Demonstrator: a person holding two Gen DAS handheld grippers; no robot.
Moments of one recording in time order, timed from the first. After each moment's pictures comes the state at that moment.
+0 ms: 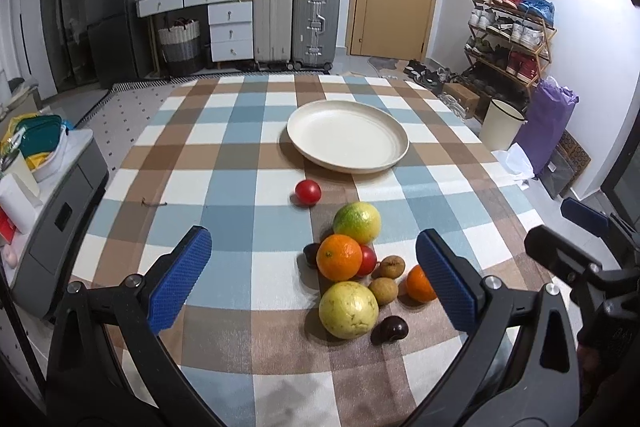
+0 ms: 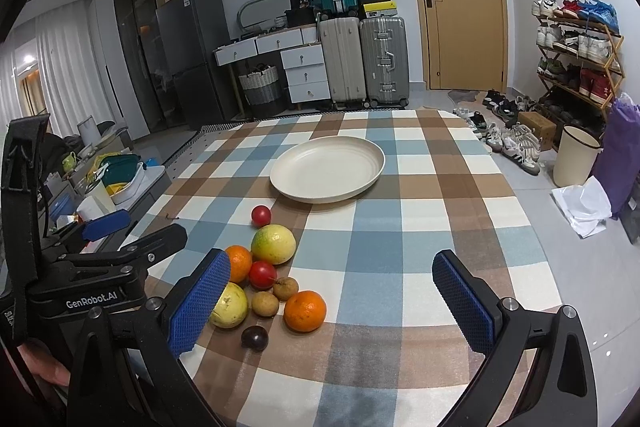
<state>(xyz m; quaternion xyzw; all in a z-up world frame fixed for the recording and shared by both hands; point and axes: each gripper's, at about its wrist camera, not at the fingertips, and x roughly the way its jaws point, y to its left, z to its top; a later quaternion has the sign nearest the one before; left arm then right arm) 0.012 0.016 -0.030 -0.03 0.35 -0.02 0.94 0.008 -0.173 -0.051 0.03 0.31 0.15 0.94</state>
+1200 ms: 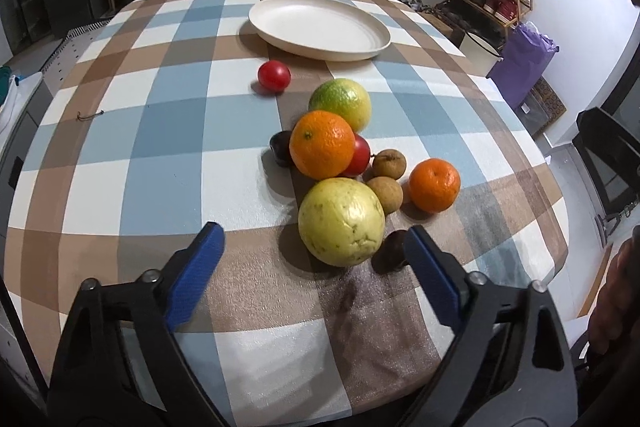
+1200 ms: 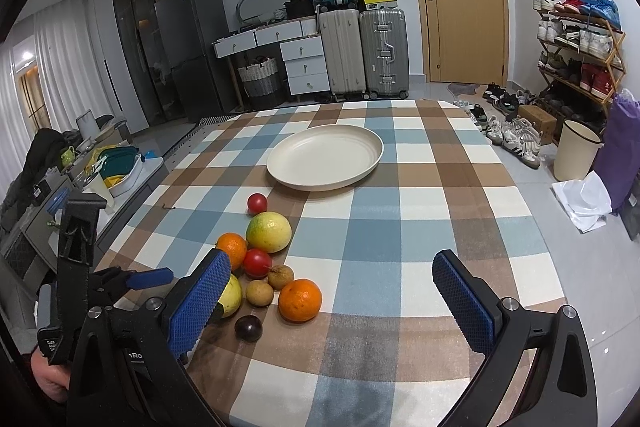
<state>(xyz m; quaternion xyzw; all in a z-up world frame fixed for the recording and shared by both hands) 0.030 0.013 -0.120 -0.05 0.47 -0.10 0.88 0.009 -0.173 -0.065 0.02 0.32 0.15 0.94</state>
